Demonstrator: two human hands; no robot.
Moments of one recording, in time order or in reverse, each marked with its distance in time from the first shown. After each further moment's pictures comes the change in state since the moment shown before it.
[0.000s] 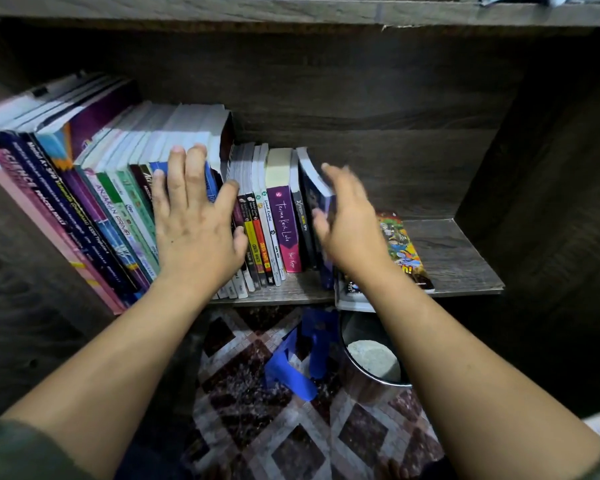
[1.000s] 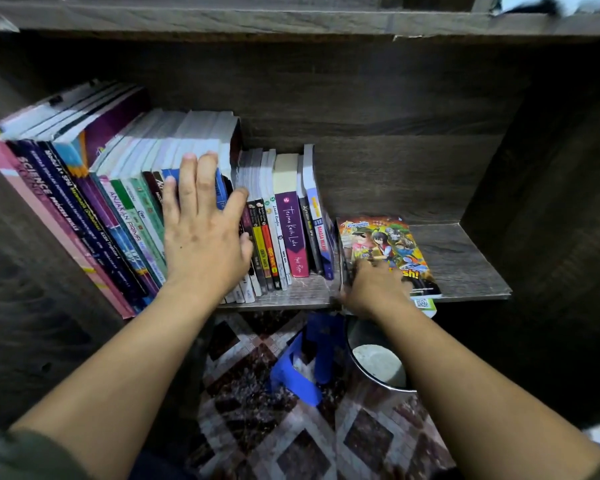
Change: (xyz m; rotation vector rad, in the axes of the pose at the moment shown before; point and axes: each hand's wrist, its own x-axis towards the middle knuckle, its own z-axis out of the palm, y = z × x) left_hand -0.001 -0.004 -0.001 0.008 -0.021 0.009; right_hand -0.031 0.053 0.023 -0.621 -0.597 0.599
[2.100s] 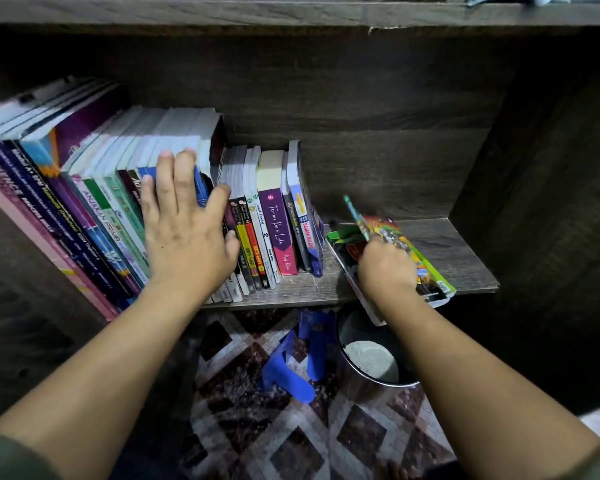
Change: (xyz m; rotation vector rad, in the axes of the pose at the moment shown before) left_hand 0.000 0.004 0.001 -0.004 0.012 -0.009; right_hand 0.004 0.020 -0.021 -0.017 0.388 -0.034
